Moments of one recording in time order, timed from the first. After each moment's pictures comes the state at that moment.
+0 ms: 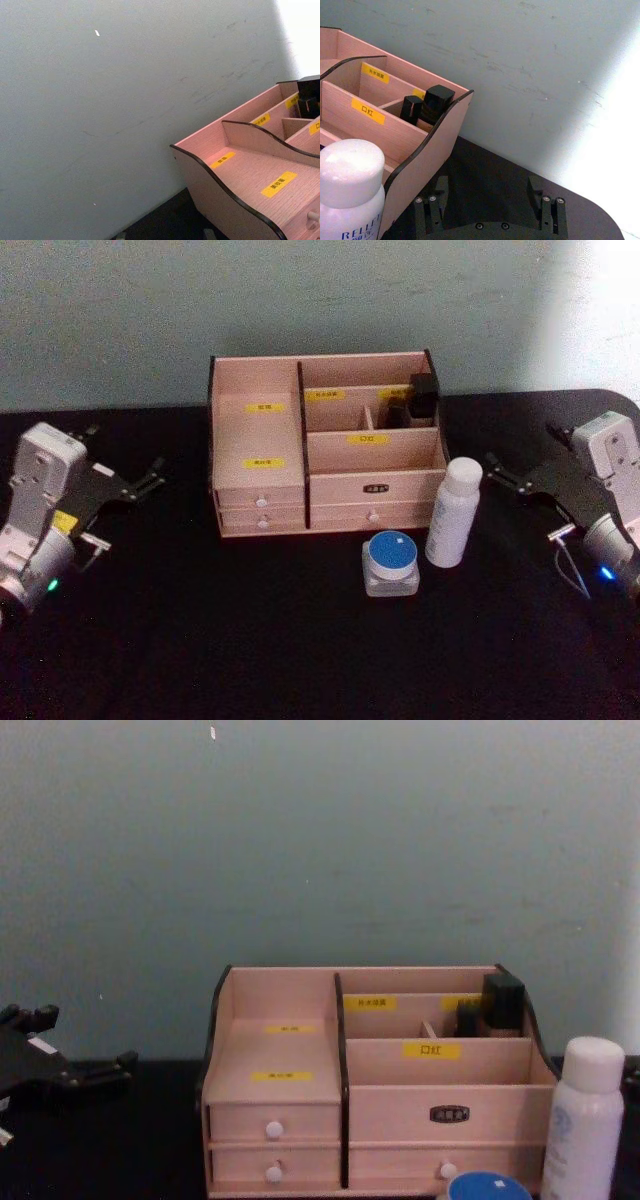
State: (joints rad) left arm -0.20 0.60 0.45 -1.41 -0.25 -0.12 0.03; right arm 0.20 0.60 -0.45 -1.41 0.25 -0.12 -0.03
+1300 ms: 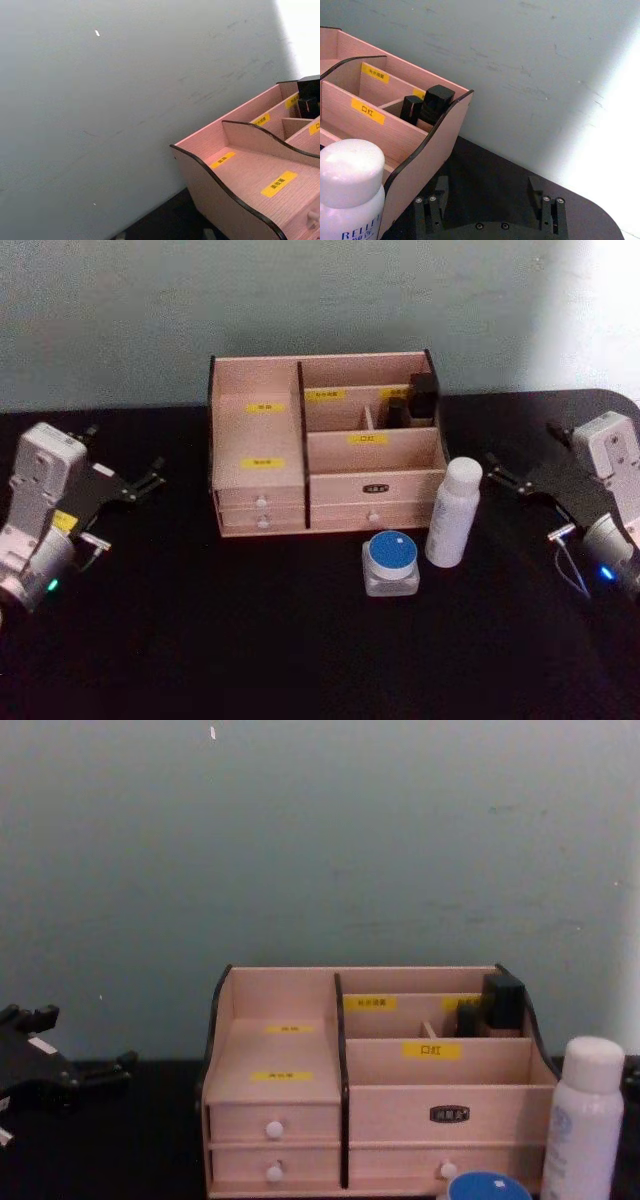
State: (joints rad) left arm -0.20 0.60 0.45 -1.41 -0.25 -0.12 0.03; right arm 0.20 0.60 -0.45 -1.41 0.25 -0.12 -0.03
